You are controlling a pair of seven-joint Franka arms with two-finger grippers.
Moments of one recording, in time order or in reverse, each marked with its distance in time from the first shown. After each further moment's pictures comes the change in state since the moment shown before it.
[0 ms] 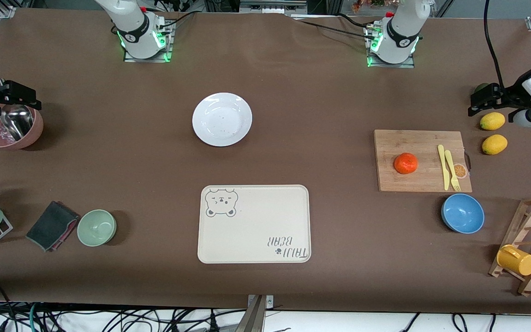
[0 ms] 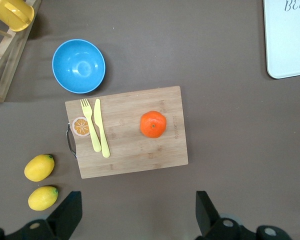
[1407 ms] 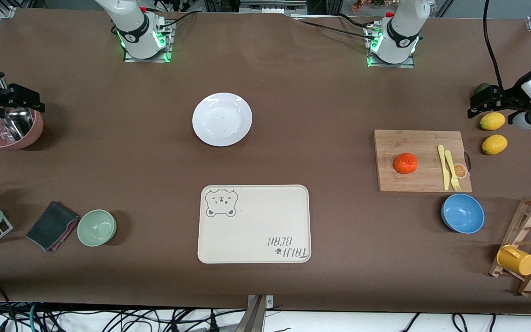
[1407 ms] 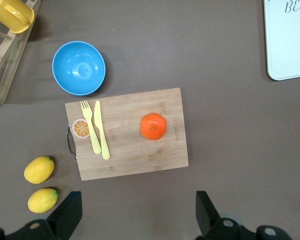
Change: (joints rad) left arm 0.000 0.006 0.000 0.000 0.000 0.010 0.000; right arm 0.006 0.012 0.001 0.000 0.000 0.002 0.000
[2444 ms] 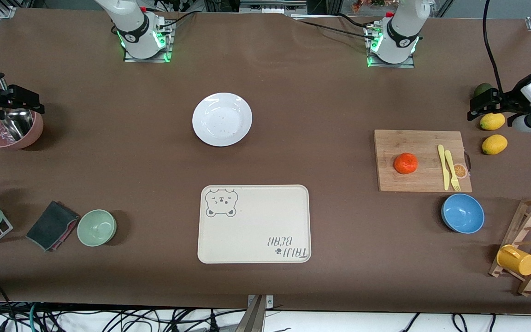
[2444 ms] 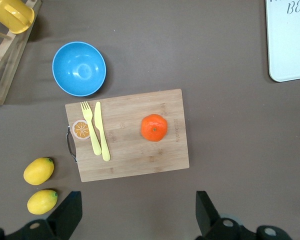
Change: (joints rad) left arm 0.002 0.010 0.001 0.000 0.000 0.009 0.000; right arm 0.001 0.000 0.000 0.000 0.000 0.014 0.000
